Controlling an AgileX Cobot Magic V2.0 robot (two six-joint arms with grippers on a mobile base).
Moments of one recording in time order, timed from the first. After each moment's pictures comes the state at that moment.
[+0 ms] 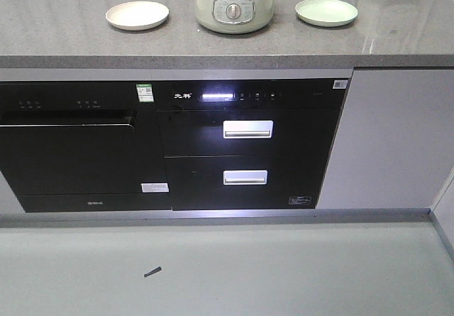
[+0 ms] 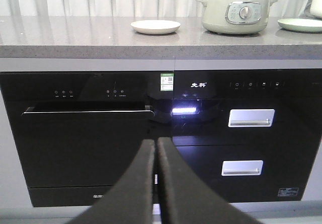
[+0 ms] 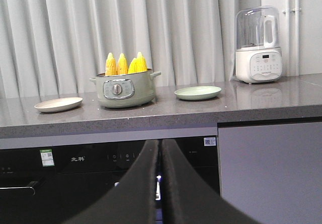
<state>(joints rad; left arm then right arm) 0.01 -0.01 0.03 -0.06 0.19 0.01 0.06 -0.01 0.03 0.12 -0.07 -0.03</state>
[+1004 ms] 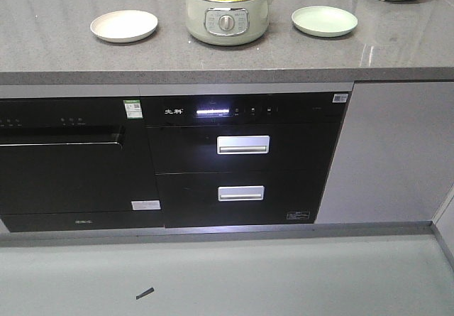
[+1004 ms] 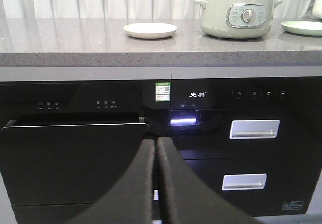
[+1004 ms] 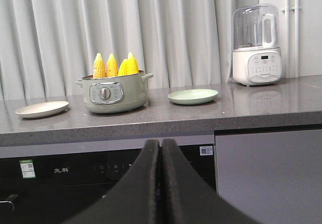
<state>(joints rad) 0.01 -0.01 0.03 -0.06 0.19 0.01 0.06 -0.01 0.03 0.12 -0.07 -0.03</state>
